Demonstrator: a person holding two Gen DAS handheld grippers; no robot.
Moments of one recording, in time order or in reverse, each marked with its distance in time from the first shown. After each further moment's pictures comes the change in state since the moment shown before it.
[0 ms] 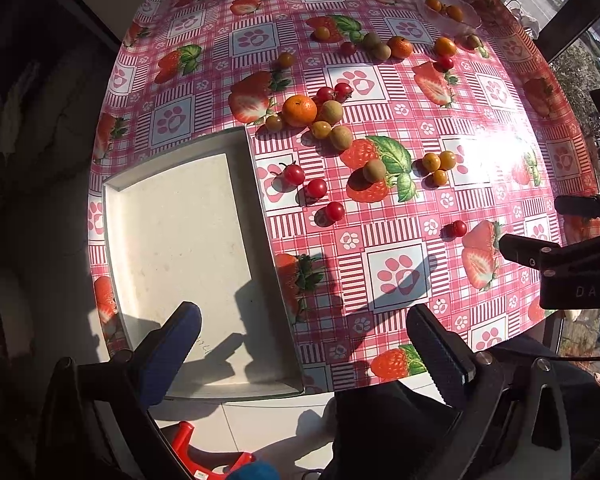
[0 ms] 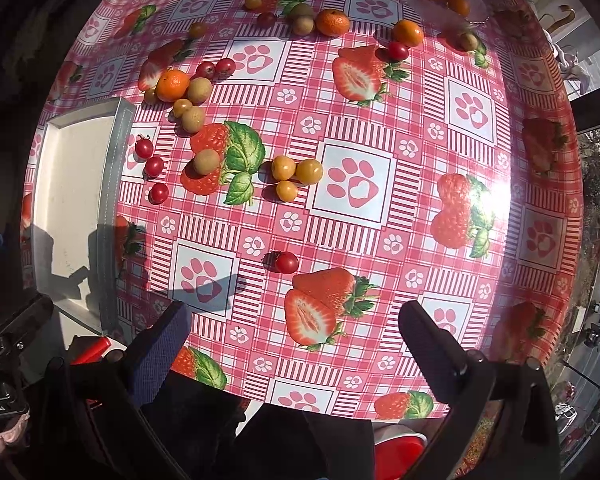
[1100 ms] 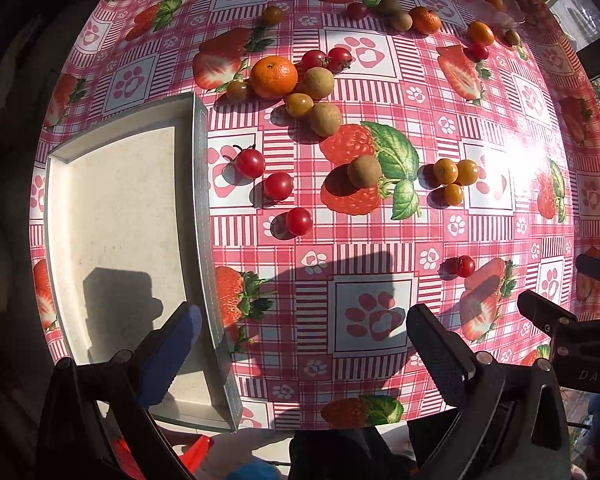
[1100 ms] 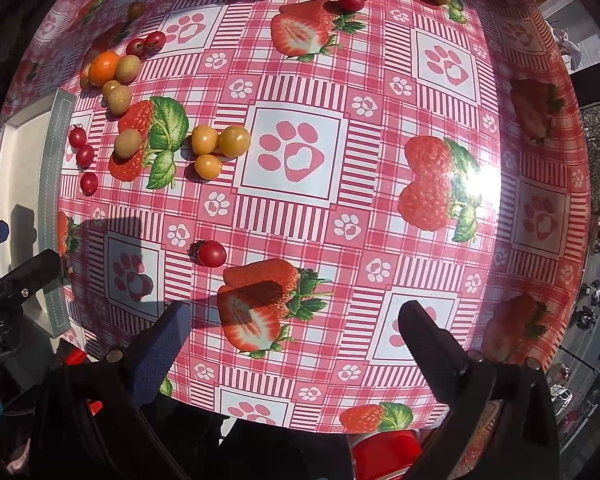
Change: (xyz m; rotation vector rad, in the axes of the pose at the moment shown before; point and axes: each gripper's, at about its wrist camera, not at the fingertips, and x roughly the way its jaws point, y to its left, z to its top) left arm 0.073 -0.031 0.030 -0.133 0.082 -0.035; right arm 0.044 -0.054 0.001 0.039 0.041 -0.045
